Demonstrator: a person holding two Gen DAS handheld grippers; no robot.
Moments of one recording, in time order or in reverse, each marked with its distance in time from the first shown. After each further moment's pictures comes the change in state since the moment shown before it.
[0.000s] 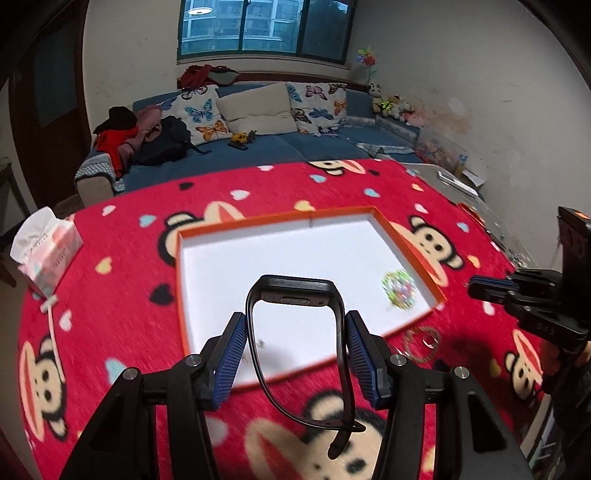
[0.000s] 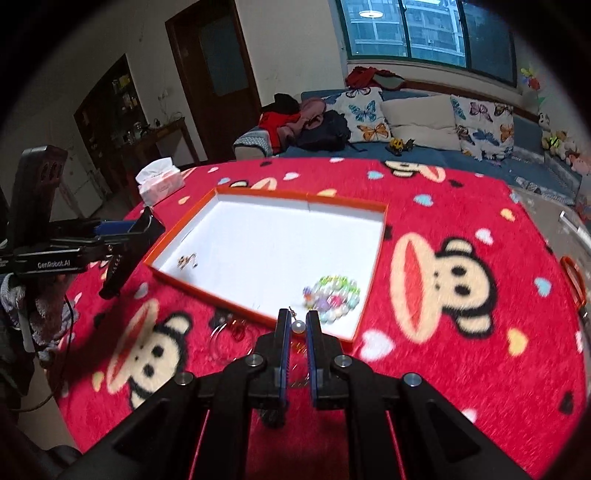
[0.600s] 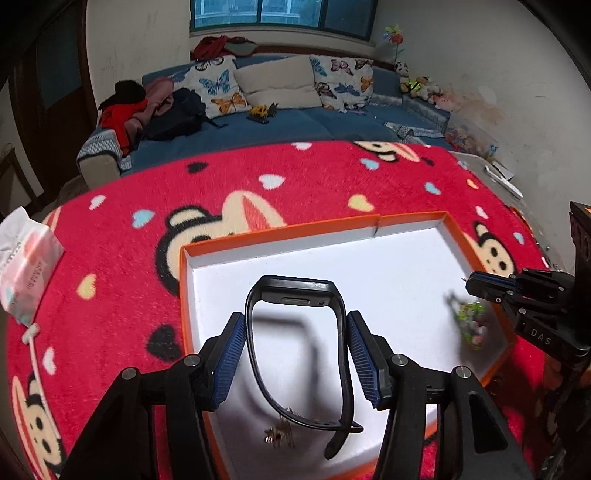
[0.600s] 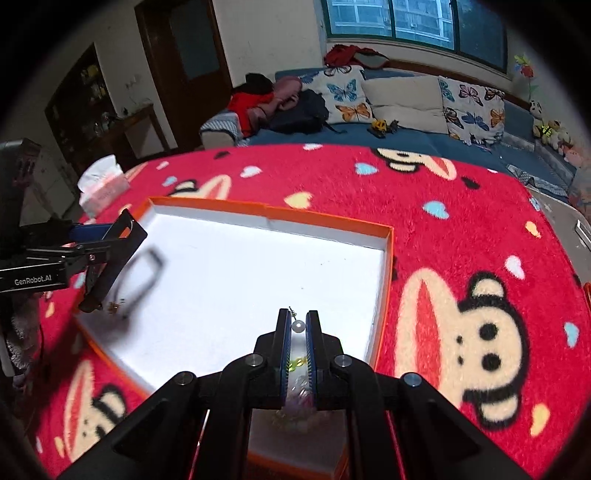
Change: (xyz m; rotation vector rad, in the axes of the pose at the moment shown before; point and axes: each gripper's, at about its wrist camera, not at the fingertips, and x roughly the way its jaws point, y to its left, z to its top) left arm 0.115 0.050 0.046 -0.041 0.116 0.054; right arm 0.098 -0.019 0.039 0.037 0.096 -0.104
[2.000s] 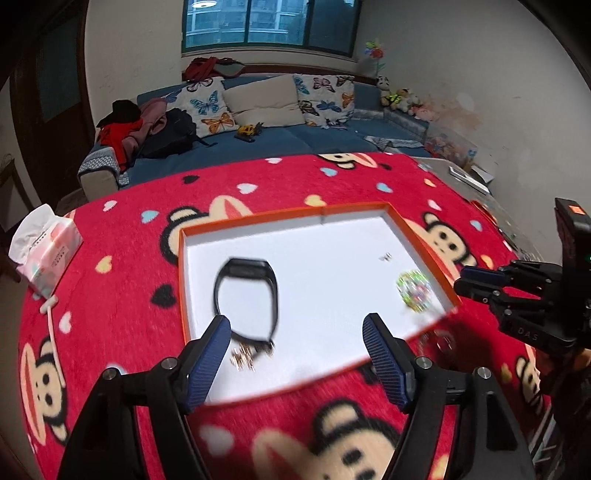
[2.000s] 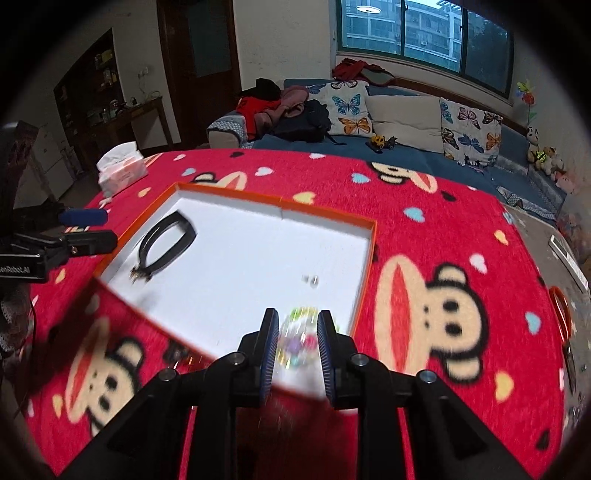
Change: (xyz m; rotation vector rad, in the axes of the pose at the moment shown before) left arm -0.095 -0.045 -0.062 0.040 -0.087 -0.033; right arm -0.064 0.020 -0.038 -0.084 -0.032 -0.036
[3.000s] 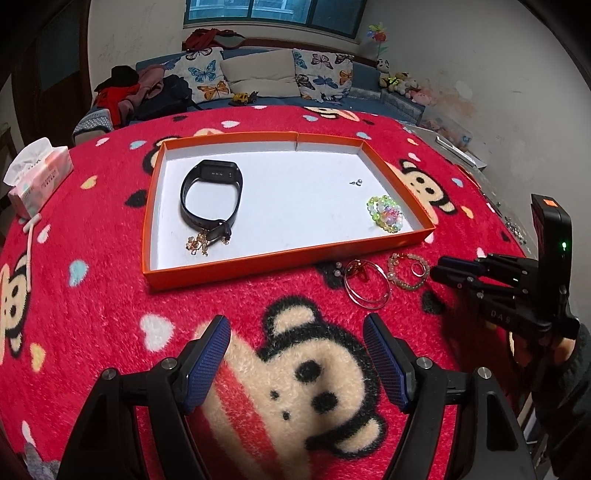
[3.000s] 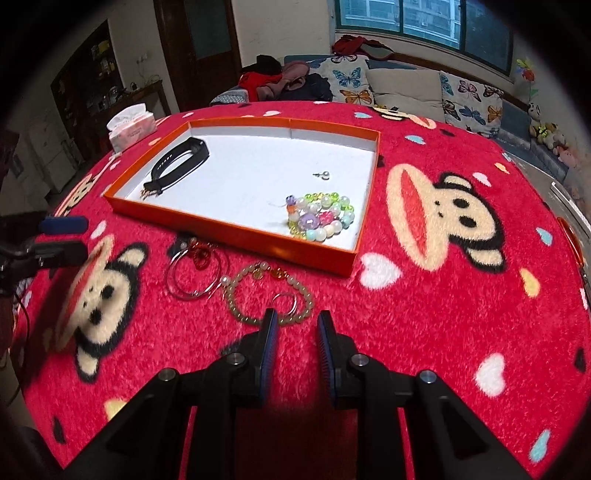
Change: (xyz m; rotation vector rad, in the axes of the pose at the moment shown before) left arm 0.001 -0.029 -0.083 -0.063 0.101 -0.053; right arm 0.008 0.002 -0.066 0.045 0.064 0.017
